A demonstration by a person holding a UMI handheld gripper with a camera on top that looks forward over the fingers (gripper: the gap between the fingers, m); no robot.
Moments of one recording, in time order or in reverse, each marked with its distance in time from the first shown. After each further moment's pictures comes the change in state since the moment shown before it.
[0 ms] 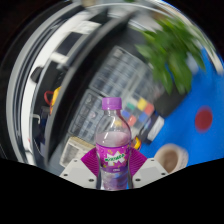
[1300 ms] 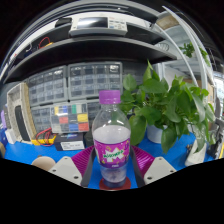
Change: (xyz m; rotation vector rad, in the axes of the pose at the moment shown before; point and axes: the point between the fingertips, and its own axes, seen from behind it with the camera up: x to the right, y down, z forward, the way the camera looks) arm 0.222 -0.139 -0.016 0.137 0.379 -0.899
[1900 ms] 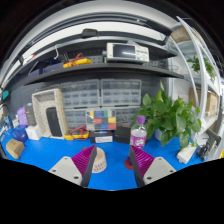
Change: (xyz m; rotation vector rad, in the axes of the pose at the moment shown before) arm -0.086 -0.042 -0.186 -0.045 -0.122 -0.065
